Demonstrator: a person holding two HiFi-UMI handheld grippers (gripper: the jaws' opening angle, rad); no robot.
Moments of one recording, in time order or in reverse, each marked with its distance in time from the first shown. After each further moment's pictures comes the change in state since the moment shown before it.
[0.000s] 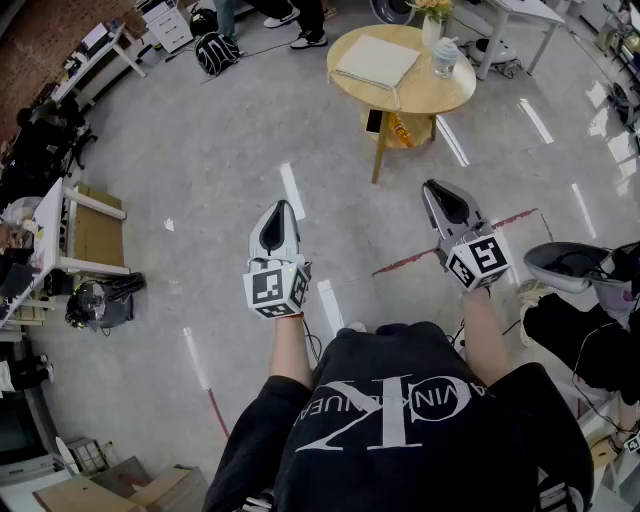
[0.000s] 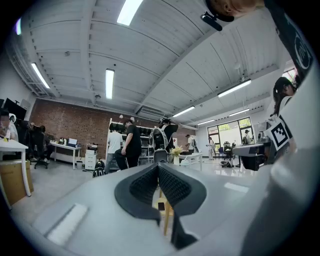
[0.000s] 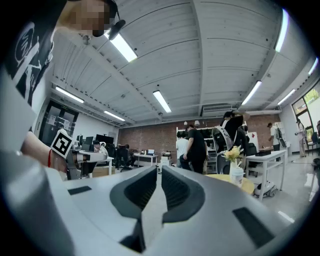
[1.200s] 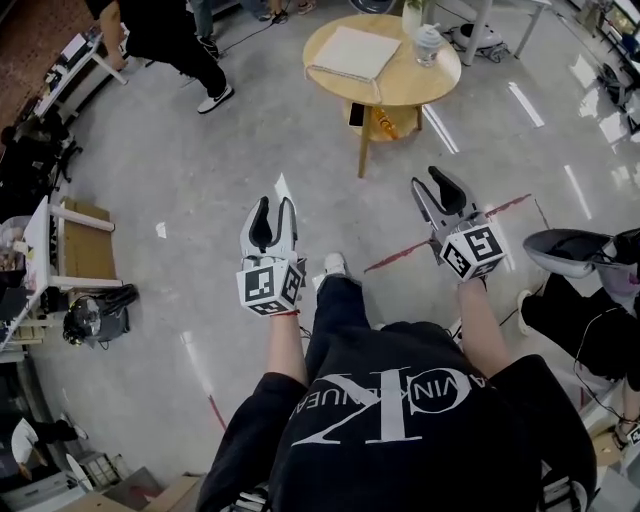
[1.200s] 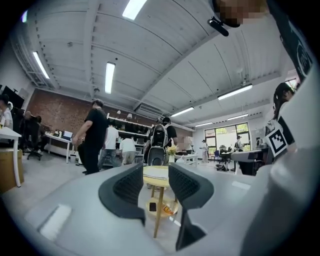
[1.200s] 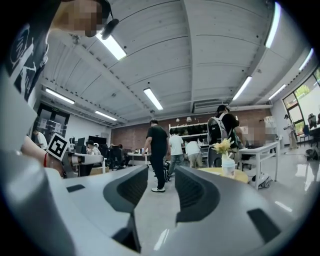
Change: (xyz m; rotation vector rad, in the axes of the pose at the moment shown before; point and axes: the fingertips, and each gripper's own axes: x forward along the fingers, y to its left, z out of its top) left arm 0.052 -0.012 -0.024 -0.052 -0.003 -0.050; right arm 0.018 -0.051 -0.029 0.056 0.004 -0.070
